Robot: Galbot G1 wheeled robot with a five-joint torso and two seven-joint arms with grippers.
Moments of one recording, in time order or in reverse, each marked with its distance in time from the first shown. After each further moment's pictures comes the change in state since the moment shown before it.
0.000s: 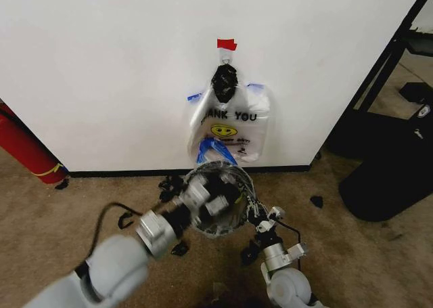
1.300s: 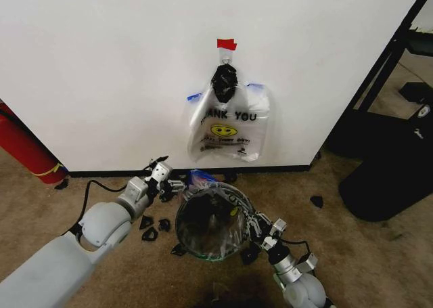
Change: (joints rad) left arm -0.094 0.024 0.026 0.338 0.063 0.017 0.100; right arm -0.003 -0.019 0.048 -0.098 -0.024 0.083 -0.385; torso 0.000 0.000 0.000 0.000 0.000
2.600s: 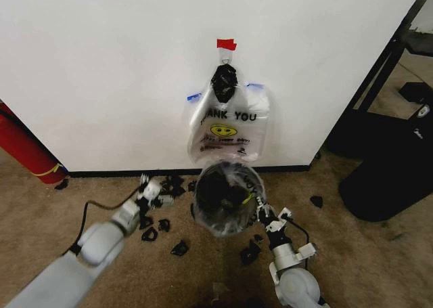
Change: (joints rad) left arm 0.249 -0.060 -0.140 0.122 0.191 -0.250 0.072; right arm -0.019 0.015 -0.006 0.202 0.315 -0.238 0.643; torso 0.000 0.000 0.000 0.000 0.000
